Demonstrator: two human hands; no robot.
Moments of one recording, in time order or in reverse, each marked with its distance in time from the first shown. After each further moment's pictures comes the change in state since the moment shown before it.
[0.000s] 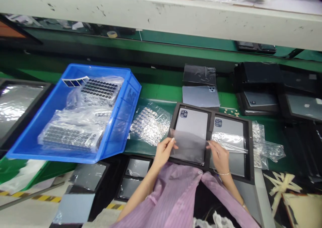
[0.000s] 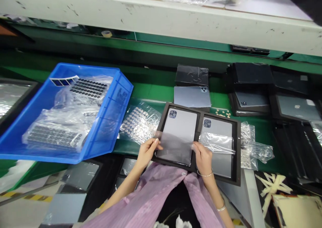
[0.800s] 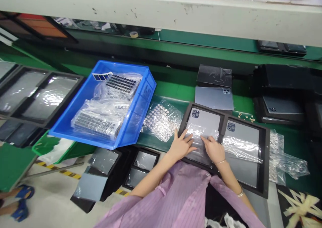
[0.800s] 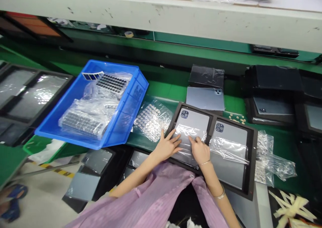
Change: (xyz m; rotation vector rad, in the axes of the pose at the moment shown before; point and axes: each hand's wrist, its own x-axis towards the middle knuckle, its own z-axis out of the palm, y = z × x) left_hand 0.009 0.001 0.010 0.924 -0.229 0.582; right_hand 0.028 -0.005 0.049 -0.813 -0.543 -0.188
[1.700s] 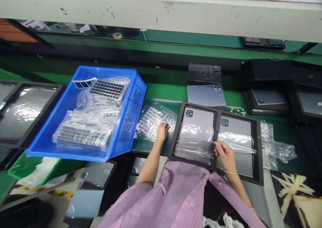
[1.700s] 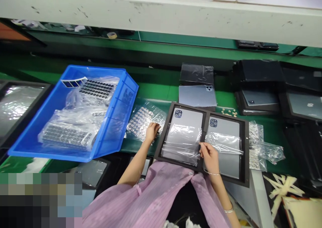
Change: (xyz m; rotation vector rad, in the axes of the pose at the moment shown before) left_hand 0.025 -0.141 0.079 -0.267 0.147 -0.581; right_hand -0.047 0.024 0.006 1.323 0.348 0.464
